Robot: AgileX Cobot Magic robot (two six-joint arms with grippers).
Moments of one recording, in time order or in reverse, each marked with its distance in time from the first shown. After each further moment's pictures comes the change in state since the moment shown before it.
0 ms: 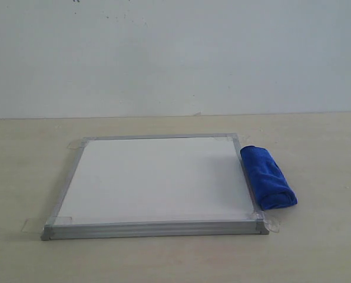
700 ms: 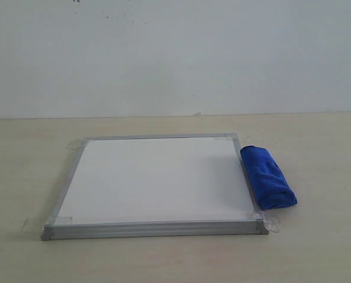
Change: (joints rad) left arm 0.000 0.000 0.000 0.000 0.000 0.000; right arm -0.181 -0.268 0.312 -0.015 -0.189 0.036
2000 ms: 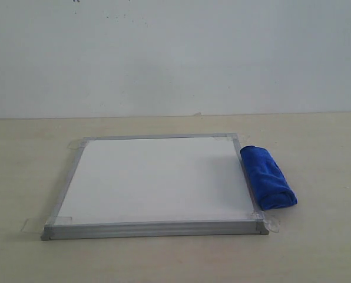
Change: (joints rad) left arm 0.000 0.000 0.000 0.000 0.000 0.000; right arm -0.006 -0.063 0.030 0.076 -0.088 -0.397
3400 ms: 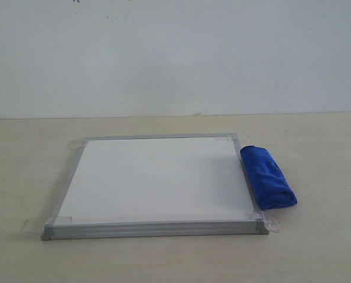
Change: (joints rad) left arm 0.000 0.000 0.000 0.000 0.000 0.000; right arm -0.184 0.000 0.000 0.014 0.000 -0.047
